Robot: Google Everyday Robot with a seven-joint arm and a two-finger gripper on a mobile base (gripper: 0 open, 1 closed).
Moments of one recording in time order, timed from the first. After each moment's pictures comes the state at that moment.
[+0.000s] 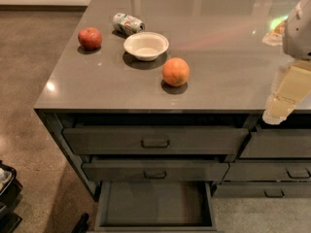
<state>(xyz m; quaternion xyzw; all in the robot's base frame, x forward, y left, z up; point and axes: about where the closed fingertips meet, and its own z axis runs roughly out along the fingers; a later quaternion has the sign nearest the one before) 0.438 -0.217 0.976 -0.60 0.78 -0.03 0.16</state>
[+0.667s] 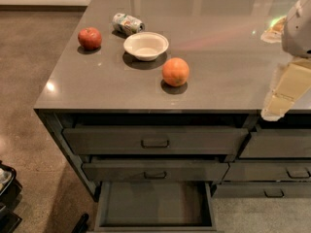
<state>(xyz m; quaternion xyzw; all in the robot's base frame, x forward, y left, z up) 0.445 -0.216 0.977 -0.61 0.77 -0.03 0.17</state>
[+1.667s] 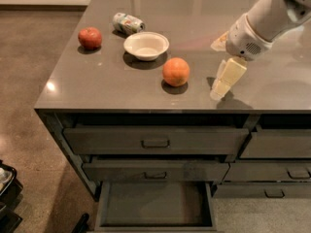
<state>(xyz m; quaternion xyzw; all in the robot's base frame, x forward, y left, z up) 0.573 -0.165 0.894 -0.63 0.74 0.10 0.23</state>
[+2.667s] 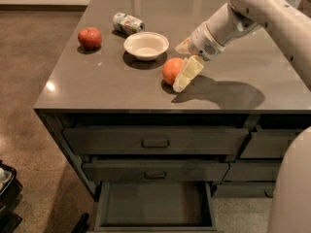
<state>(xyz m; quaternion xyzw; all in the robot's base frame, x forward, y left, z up) 0.643 -0.081 0.851 -0.63 0.70 0.21 0.27</state>
